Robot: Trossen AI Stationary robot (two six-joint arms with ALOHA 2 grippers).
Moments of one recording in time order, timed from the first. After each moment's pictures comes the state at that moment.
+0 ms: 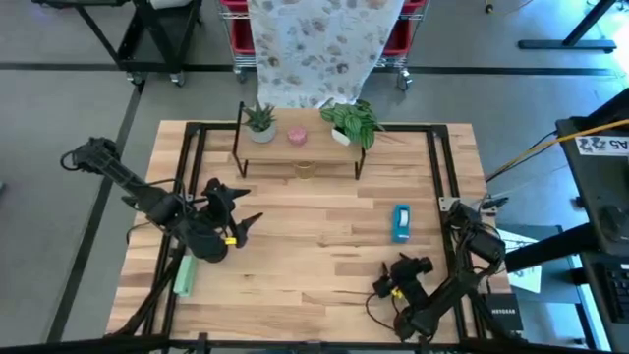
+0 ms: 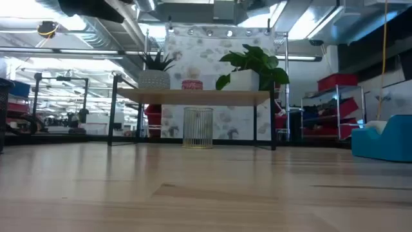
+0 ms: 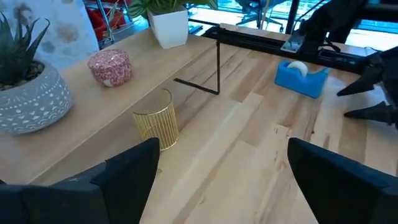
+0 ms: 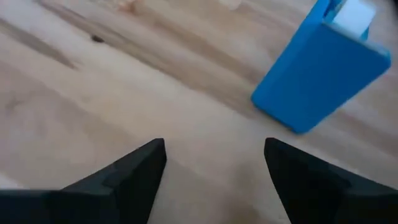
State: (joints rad) left arm -0.60 1.04 0.87 -0.59 -1.06 -0.68; right arm 0.98 2.20 1.18 -1.33 0.62 2.24
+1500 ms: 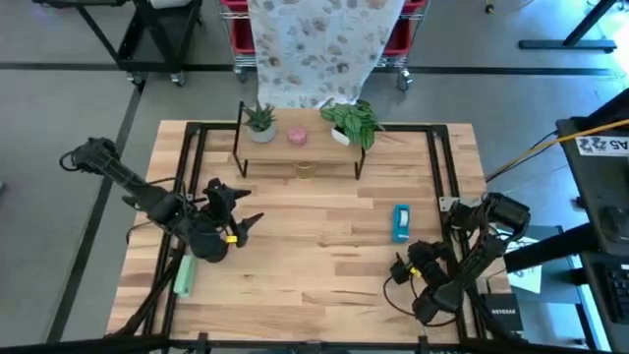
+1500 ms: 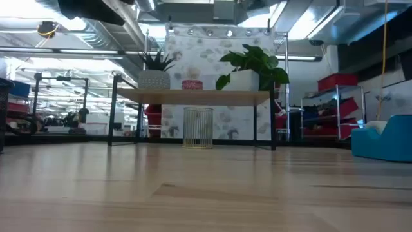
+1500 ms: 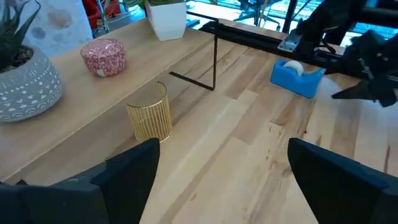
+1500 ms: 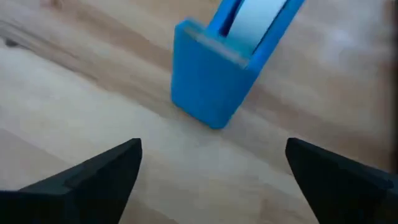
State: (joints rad) left arm -0.58 1.04 0.87 -0.59 -1.01 -0.71; right arm 1.02 1.85 0.88 -1.13 0.53 2.27
